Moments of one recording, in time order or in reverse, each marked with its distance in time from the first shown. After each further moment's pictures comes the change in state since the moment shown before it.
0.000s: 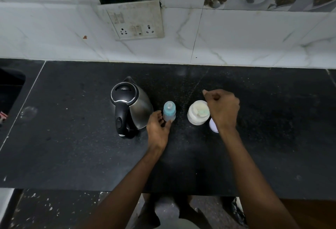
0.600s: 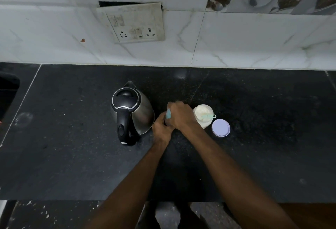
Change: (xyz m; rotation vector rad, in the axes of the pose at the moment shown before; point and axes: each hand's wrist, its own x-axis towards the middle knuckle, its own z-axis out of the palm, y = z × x) left_hand 0.040 -0.024 0.024 -0.139 -0.168 -0.054; right_hand -0.019 -0.044 0.105 -0.538 -0.702 -0.284
